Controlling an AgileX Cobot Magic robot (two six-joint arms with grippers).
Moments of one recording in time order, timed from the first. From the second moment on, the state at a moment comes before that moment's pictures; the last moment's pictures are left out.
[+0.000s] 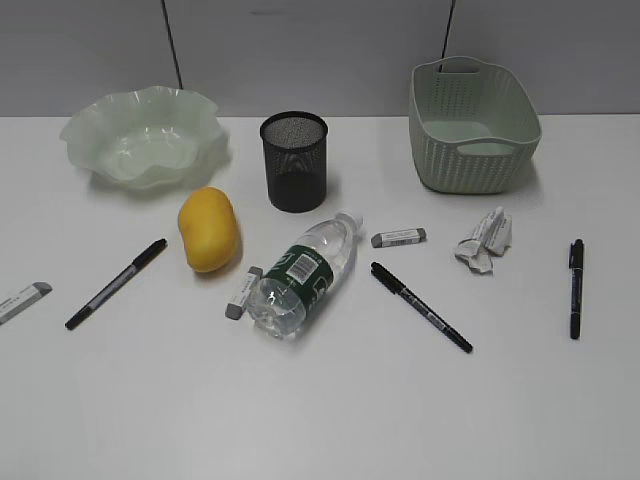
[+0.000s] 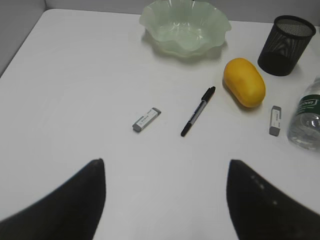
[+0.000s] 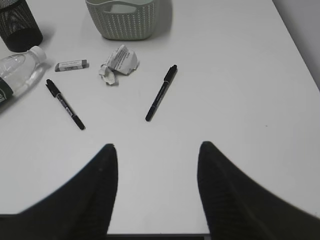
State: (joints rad) left arm -0.04 -0.01 -0.52 -0.02 1.07 -0.10; right arm -0.03 -0.01 -0.50 0.10 1.04 -0.05
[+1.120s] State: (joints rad) left arm -0.04 0.38 -0.63 -0.09 0.89 -0.10; right arm -0.03 -0.01 -0.50 0.10 1.04 -0.05
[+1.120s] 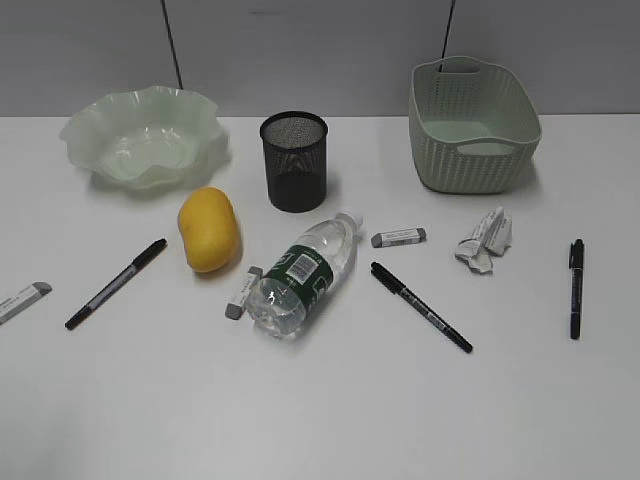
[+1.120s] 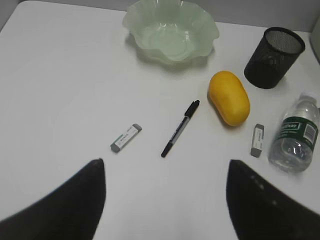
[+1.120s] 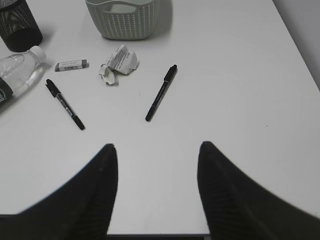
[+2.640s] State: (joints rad) left arm -0.37 1.93 -1.24 -0.30 0.61 -0.10; right arm -0.03 -0.01 -0.50 0.09 1.04 -0.05
